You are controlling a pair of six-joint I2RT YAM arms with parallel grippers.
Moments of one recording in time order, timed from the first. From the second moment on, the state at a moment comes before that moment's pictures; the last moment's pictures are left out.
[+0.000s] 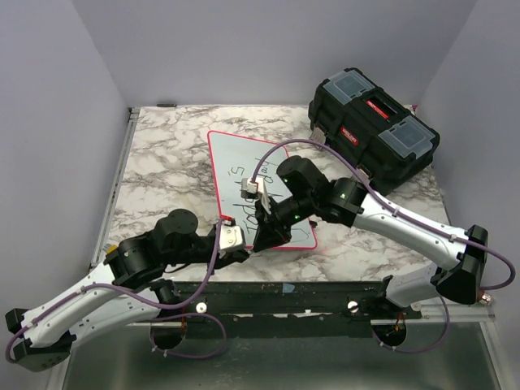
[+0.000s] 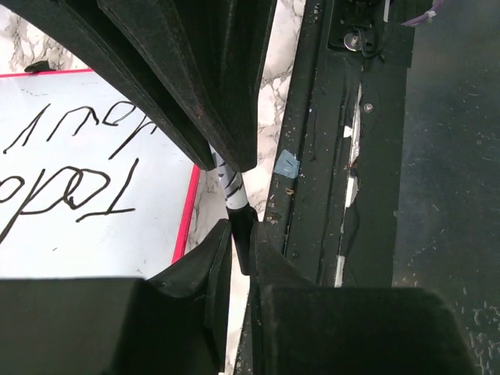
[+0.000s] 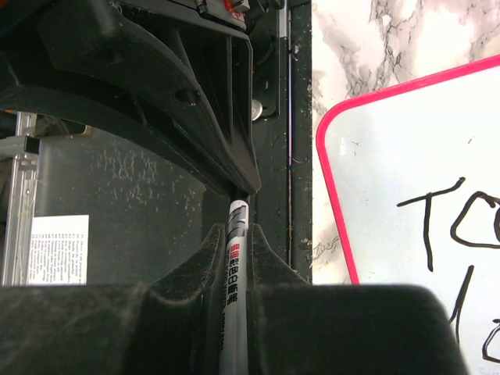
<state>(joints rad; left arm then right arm) -1.01 0.61 0.81 -0.65 0.36 0.18 1.02 1.41 1.35 -0.64 -0.70 -0.06</state>
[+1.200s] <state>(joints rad) -1.01 0.47 0.75 -0.29 -0.08 0.20 1.05 1.18 1.18 -0.40 0.13 0.17</state>
